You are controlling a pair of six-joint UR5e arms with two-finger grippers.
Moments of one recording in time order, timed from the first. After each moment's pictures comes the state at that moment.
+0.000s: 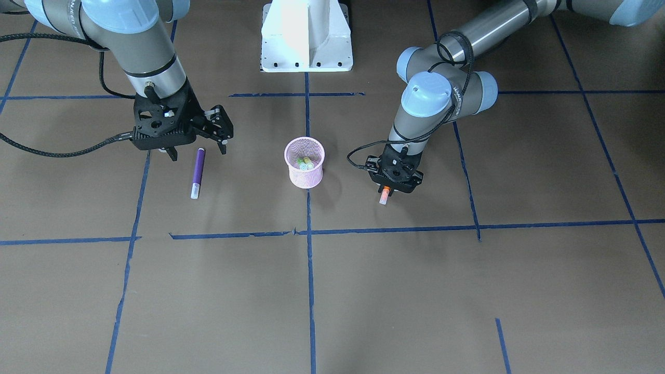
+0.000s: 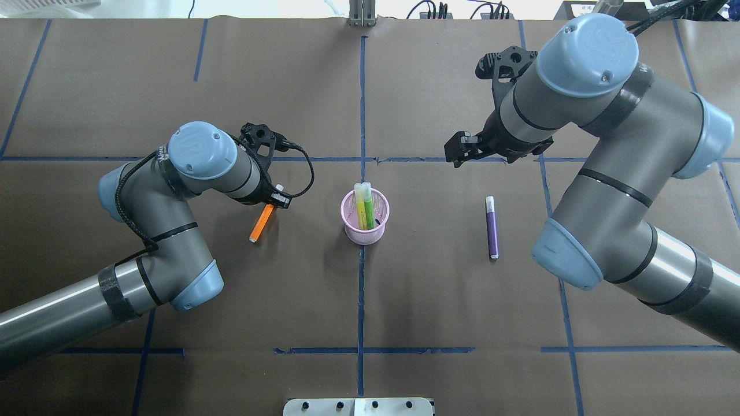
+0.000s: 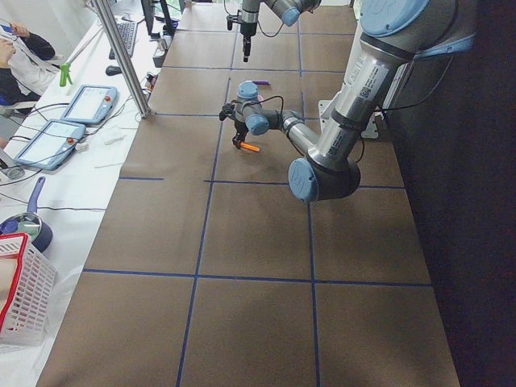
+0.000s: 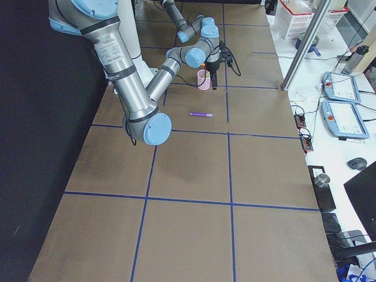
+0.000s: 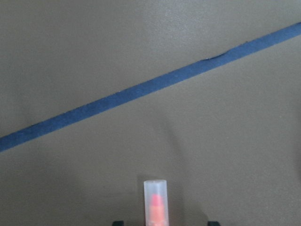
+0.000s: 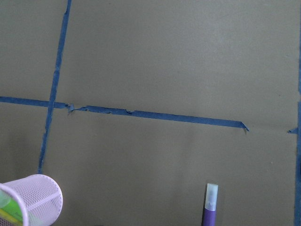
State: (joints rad) left arm -0.60 -2.12 -1.50 -1.95 -1.86 -0.79; right arm 0.75 -1.05 1.93 -1.68 1.96 0.96
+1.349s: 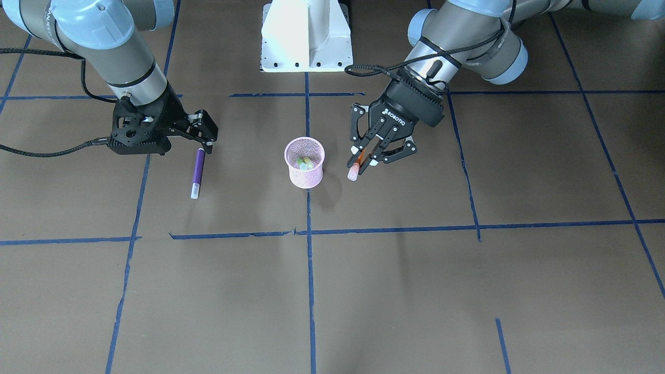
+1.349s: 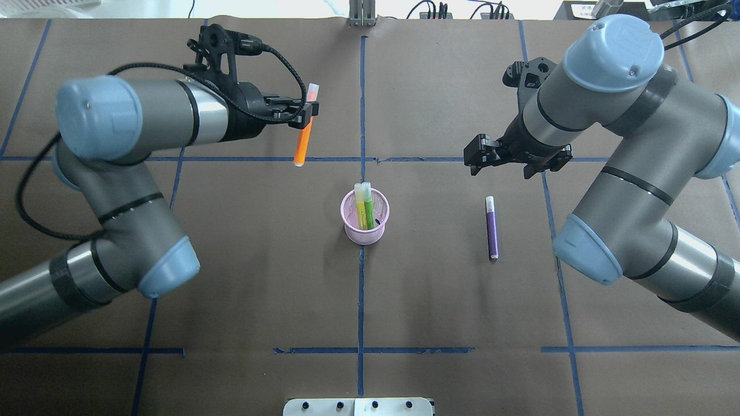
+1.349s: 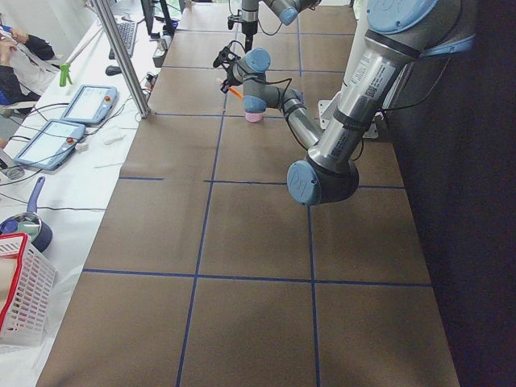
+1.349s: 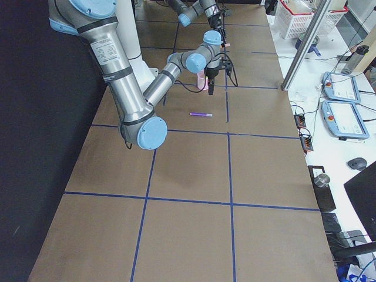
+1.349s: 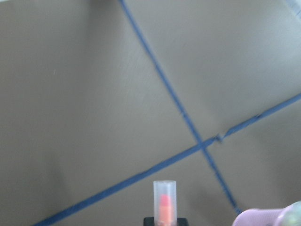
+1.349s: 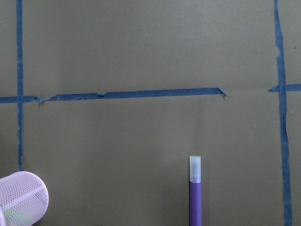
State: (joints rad) left arm -0.65 -2.11 -1.70 -2.51 -1.64 -0.95; right arm 0.78 -1.12 1.93 -1.67 2.06 1.08
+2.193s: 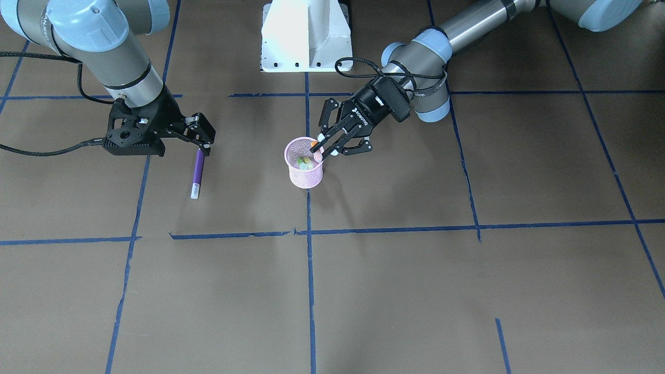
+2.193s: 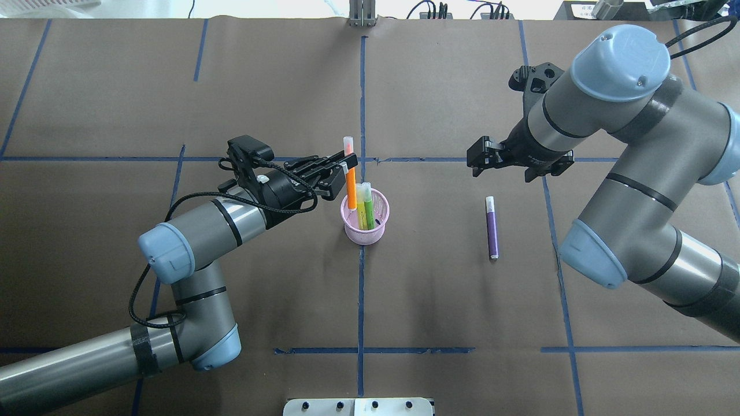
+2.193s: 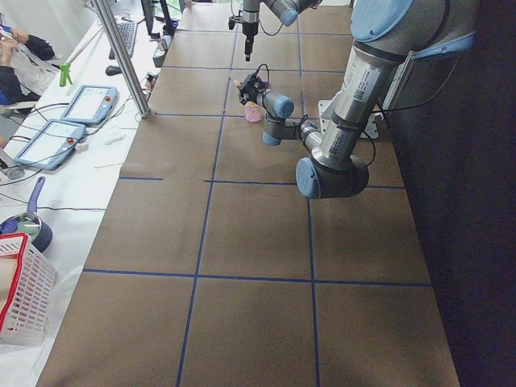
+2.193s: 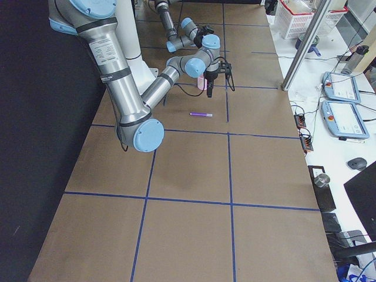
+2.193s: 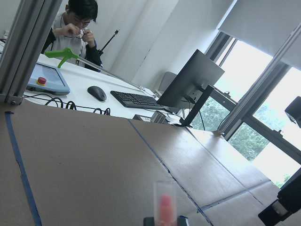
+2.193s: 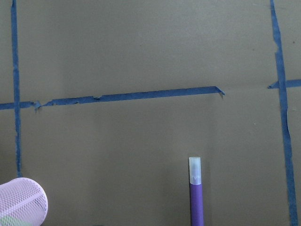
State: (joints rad) left arm -0.42 -2.13 -1.40 -3.14 -1.30 -0.97; right arm 0.78 -1.14 1.92 -1.61 2.06 1.10
